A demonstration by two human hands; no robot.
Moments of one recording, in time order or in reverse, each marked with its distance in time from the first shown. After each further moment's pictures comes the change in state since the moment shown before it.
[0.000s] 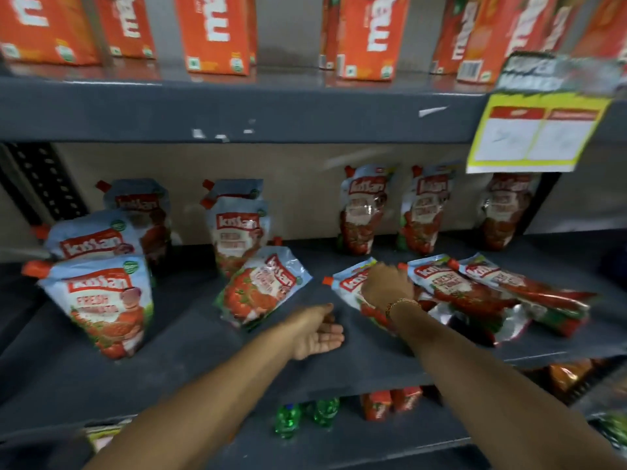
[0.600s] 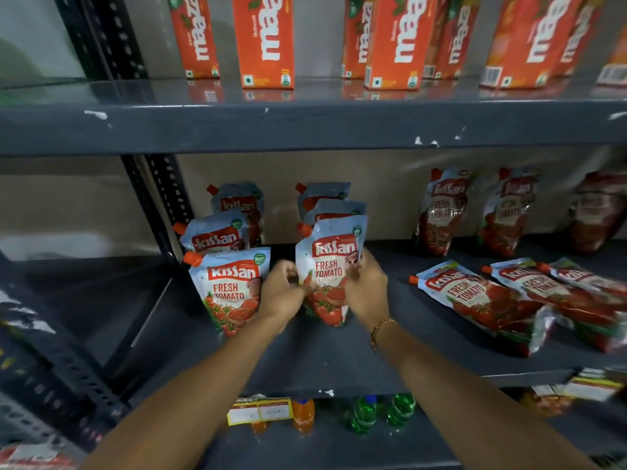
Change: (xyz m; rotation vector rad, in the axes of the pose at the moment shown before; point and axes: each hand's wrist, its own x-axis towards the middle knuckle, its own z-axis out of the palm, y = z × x) left_hand -0.035 0.028 -0.171 0.350 0.491 0.713; right_hand -0.062 -0.160 0.052 0.927 0.241 -0.217
